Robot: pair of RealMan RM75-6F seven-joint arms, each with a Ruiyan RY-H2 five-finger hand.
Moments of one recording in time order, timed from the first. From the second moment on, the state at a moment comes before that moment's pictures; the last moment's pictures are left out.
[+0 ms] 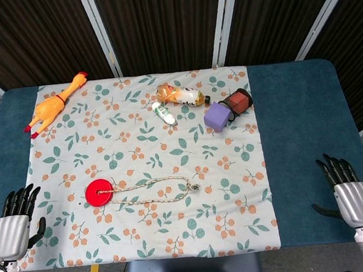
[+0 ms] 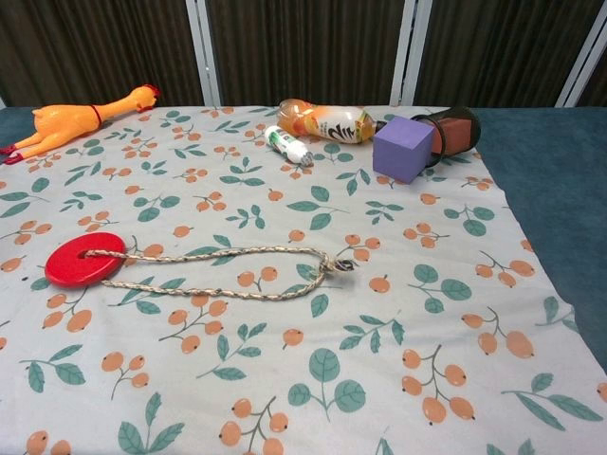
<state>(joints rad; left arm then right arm) -0.13 -1.26 -0.04 -1.50 1.52 1.49 0.11 0.06 -1.25 0.03 -1.49 -1.57 1.49 -0.01</state>
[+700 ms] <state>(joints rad) -0.10 -1.27 -0.04 -1.44 1.47 1.49 0.08 0.68 -1.23 0.23 -1.82 -1.32 0.76 -0.47</state>
